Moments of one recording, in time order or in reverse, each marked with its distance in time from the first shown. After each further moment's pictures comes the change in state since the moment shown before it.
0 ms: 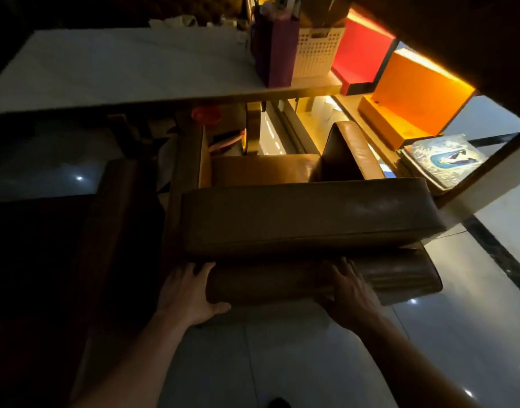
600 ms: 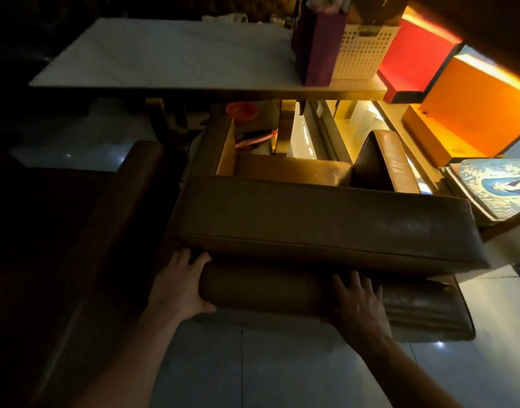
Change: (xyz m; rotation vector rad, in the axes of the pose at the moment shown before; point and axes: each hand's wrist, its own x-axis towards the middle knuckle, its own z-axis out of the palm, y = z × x) left_hand 0.007 0.015 0.023 -0.021 0.192 -0.093; right_hand 0.035 0.031 0.011 -0.251 0.038 -0.142
